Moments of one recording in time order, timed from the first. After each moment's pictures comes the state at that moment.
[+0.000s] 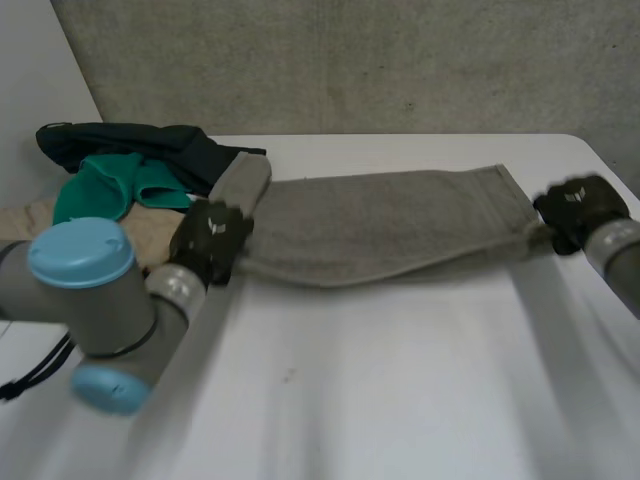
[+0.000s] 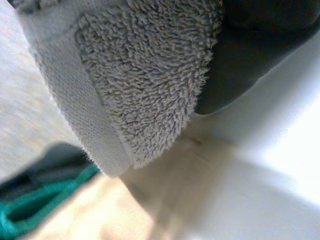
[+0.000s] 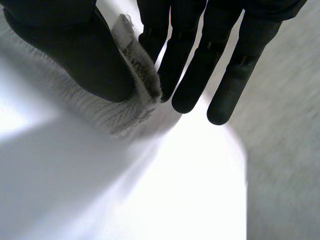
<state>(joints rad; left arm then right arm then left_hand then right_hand) 4.28 -2.06 -1.64 3.54 -1.50 3.72 1.63 -1.10 1.47 -0.09 1.39 2.43 1.15 1.20 1.19 1.20 1.00 1.11 1.17 1.19 1.20 1.00</state>
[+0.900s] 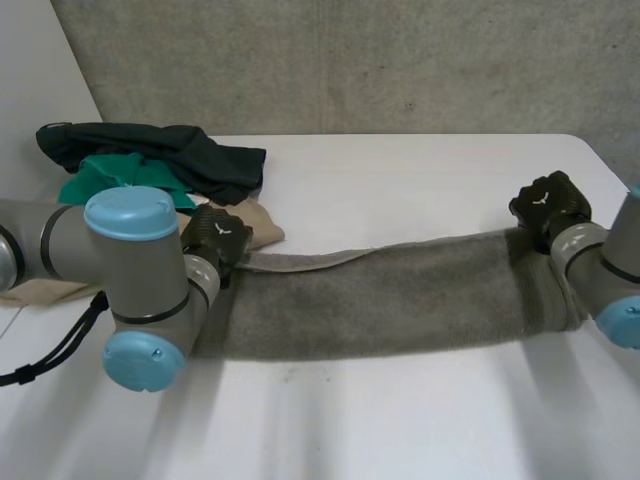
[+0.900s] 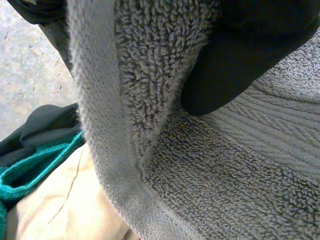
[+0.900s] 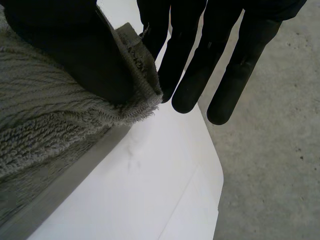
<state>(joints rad) 4.21 -2.21 -1.35 3.26 -1.70 3.78 1.70 -0.91 1.35 -0.22 1.43 2.21 1.15 1.20 1.19 1.20 1.01 1.11 1.17 1.19 1.20 1.01</state>
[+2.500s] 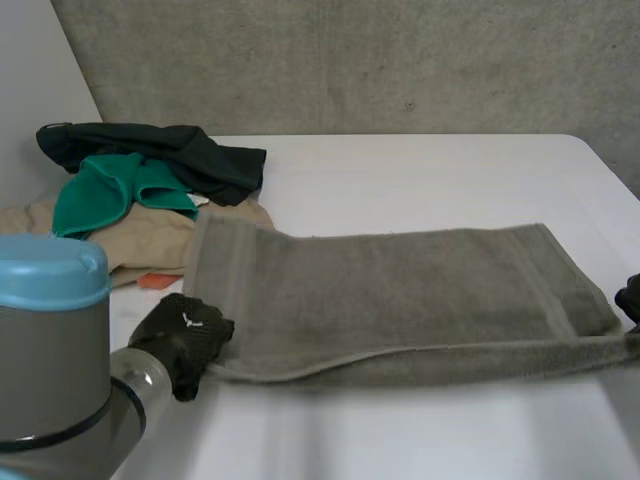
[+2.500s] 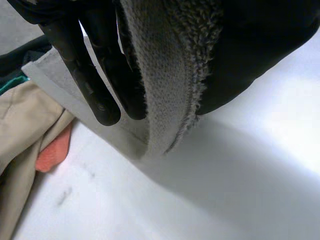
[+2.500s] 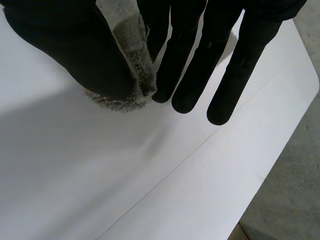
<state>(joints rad) 4.15 -1.78 -1.78 2.96 -1.69 3.66 1.29 -1.43 1.72 0.45 1.22 1.93 1.15 1.20 1.20 1.20 1.01 1.11 1.17 1.19 1.20 1.01</state>
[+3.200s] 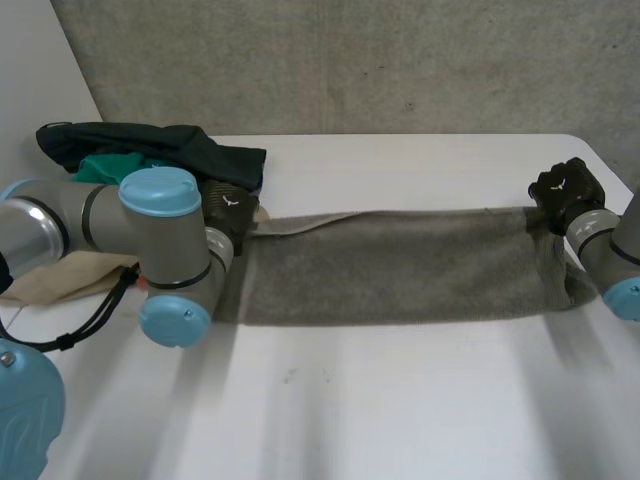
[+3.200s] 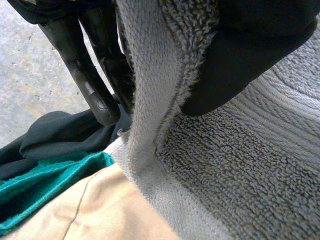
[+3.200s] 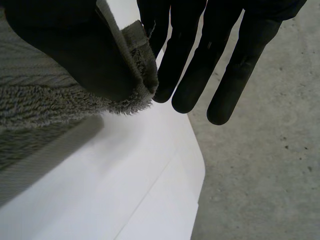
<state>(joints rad) 4.21 -2.42 -1.04 3.24 -1.72 3.69 1.61 -0.69 1.08 -0.25 1.36 2.19 1.15 1.20 1.20 1.20 1.01 1.11 1.17 1.19 1.20 1.01</state>
